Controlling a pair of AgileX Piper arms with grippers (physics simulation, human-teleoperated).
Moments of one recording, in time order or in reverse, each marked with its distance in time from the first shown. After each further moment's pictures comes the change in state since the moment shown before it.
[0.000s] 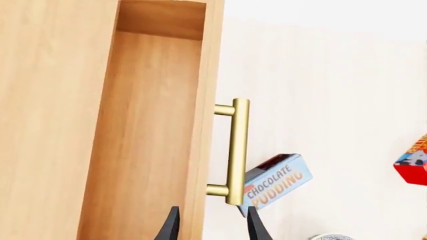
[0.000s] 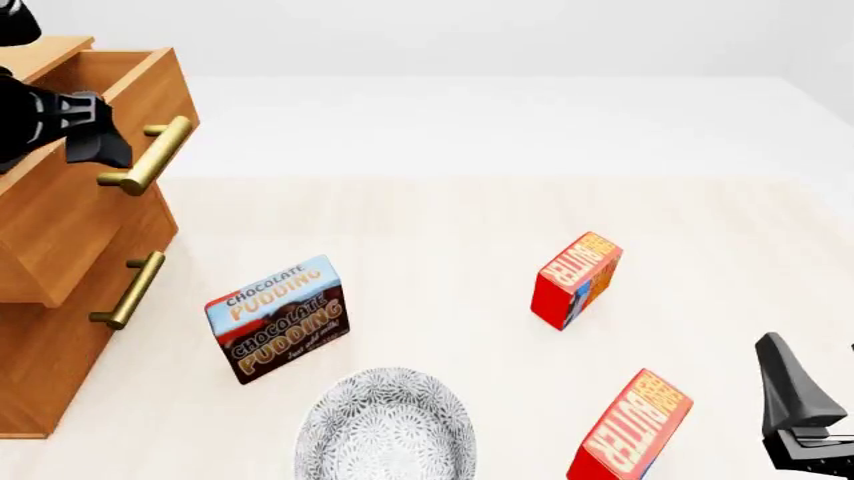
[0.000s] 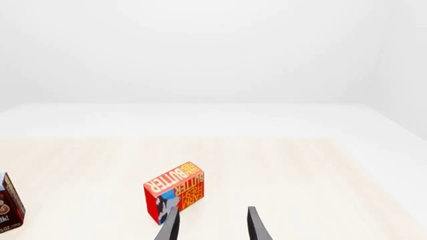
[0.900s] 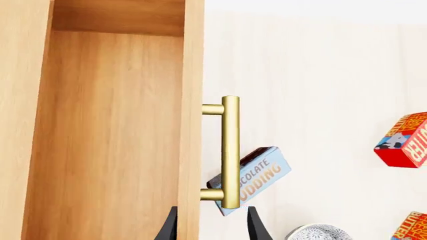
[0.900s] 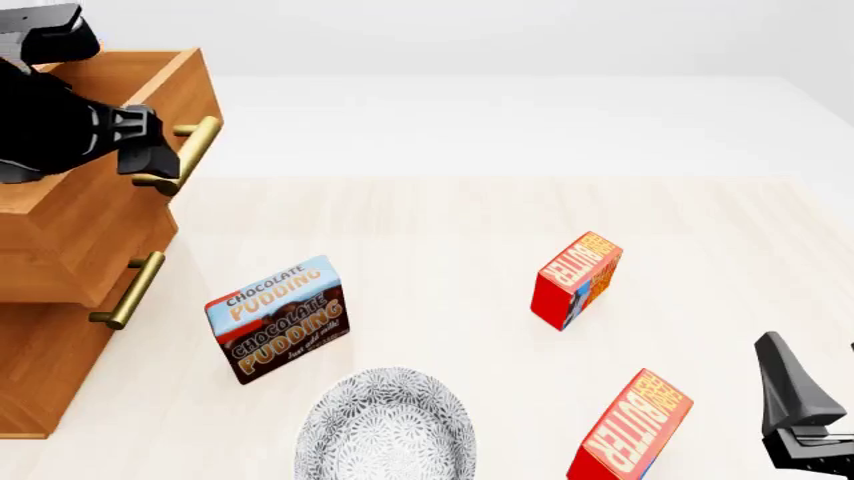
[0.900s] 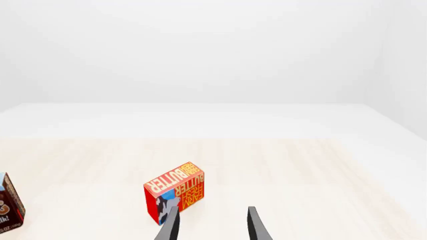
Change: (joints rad) left arm -0.118 0.015 0.031 -0.033 -0.049; right arm 0.001 0.009 0.000 -0.009 0.000
